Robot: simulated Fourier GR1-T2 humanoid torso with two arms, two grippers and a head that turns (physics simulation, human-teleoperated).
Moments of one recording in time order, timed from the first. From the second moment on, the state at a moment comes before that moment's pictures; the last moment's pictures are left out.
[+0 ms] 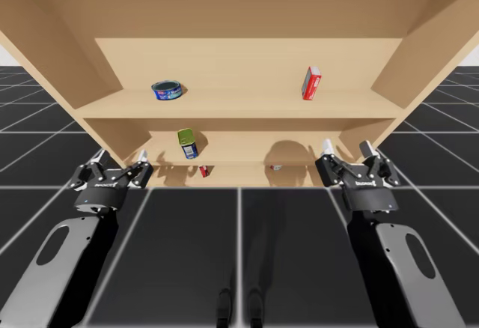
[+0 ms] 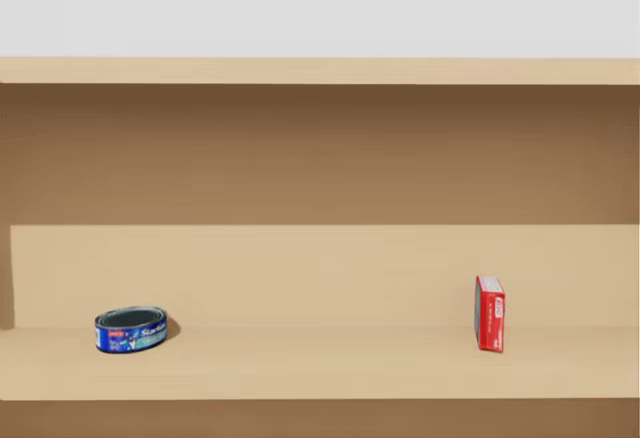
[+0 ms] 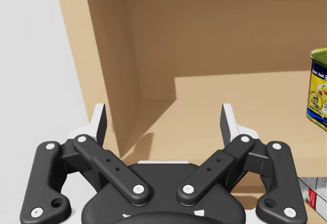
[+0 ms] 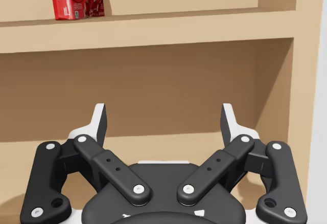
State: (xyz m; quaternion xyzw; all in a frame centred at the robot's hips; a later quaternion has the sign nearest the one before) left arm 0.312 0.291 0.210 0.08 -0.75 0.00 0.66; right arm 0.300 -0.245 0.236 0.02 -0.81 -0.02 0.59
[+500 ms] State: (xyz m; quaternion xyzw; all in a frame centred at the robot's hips) left arm 0.313 0.295 0.210 0.08 -0.74 0.00 0.66; right arm 0.302 -0.248 0.236 0.01 -0.81 -0.02 0.59
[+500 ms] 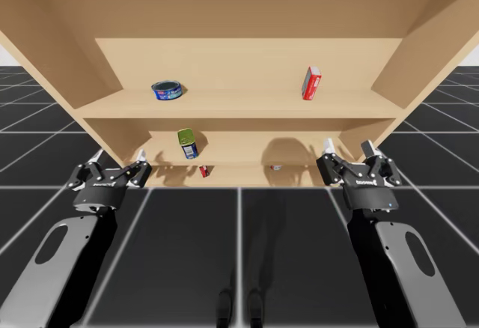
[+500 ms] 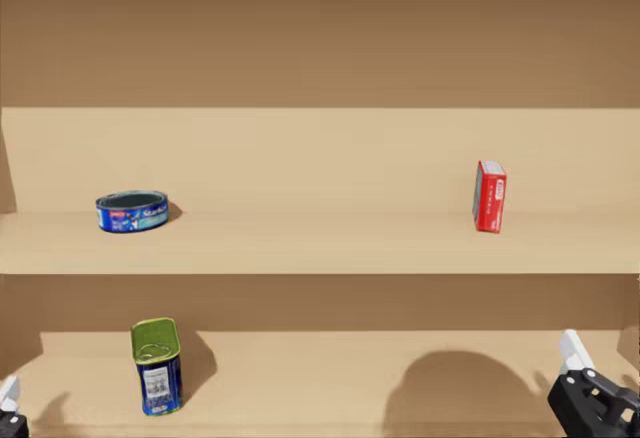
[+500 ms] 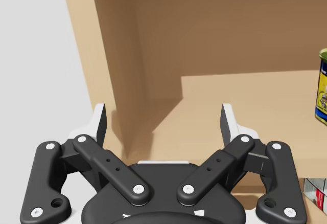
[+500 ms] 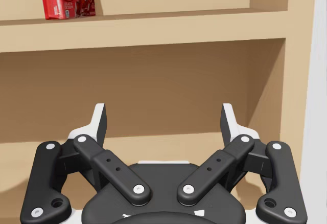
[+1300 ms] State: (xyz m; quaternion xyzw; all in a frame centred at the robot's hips) left arm 0.308 0.292 0.216 0.08 -0.75 0.00 0.66; right arm 0.304 -0.243 0.232 0.02 -0.79 -0.01 0.61
